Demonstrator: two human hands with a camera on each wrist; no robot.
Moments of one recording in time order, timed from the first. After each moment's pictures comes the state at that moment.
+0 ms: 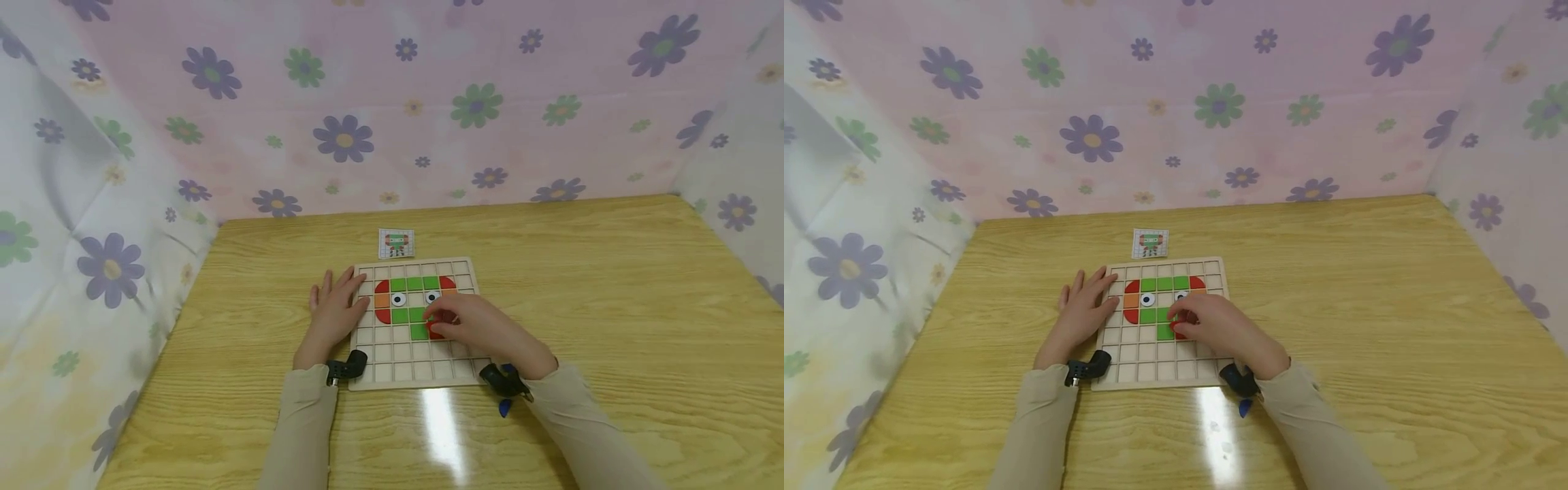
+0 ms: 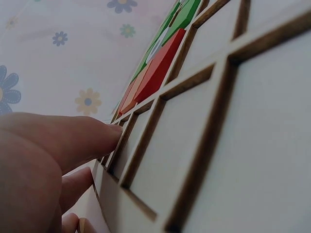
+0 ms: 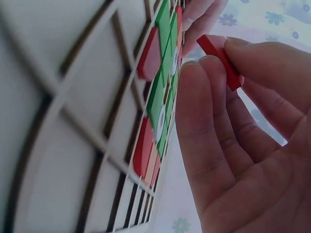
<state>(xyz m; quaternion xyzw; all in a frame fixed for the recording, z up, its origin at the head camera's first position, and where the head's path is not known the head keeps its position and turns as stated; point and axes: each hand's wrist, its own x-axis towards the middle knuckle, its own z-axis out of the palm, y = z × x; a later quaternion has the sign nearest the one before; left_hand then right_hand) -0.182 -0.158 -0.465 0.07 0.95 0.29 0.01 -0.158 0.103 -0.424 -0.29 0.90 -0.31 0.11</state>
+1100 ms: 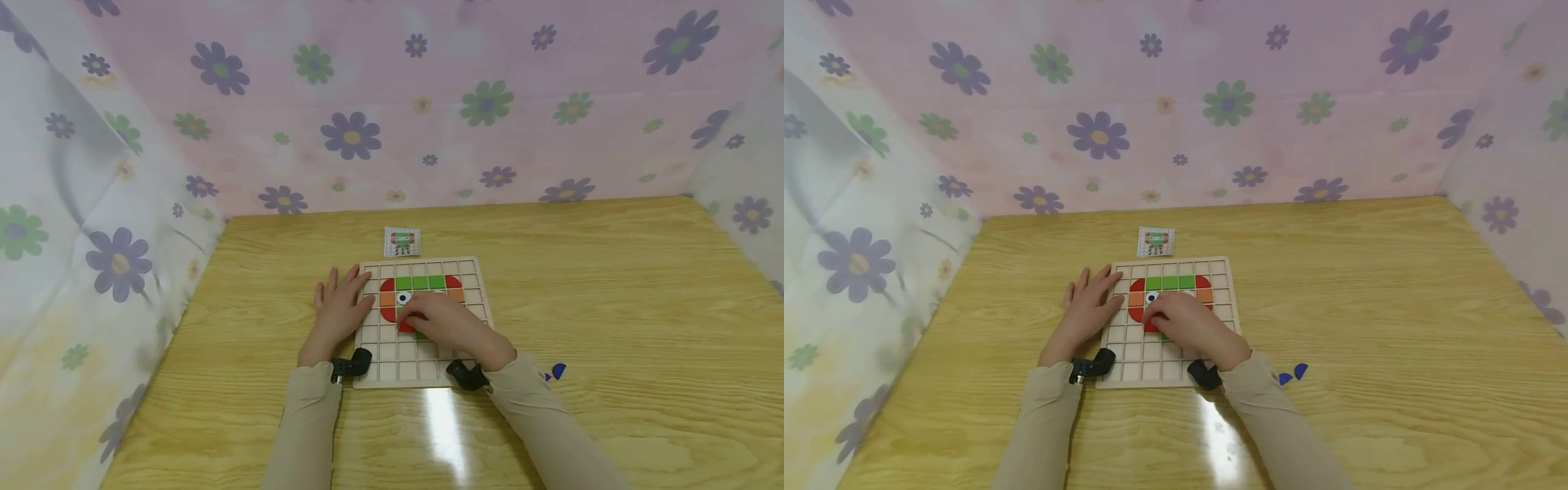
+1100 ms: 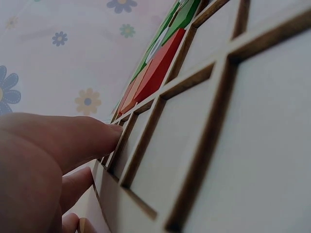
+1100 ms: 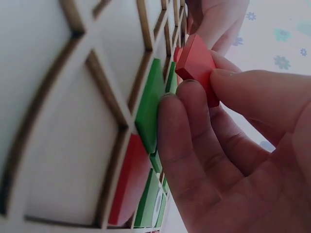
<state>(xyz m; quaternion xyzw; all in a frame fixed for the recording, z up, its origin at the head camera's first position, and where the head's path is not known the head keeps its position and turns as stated) -0.182 -0.158 -0.464 0.06 0.96 0.28 0.01 -0.172 0.053 -0.432 -0.35 0.90 -0.26 0.08</state>
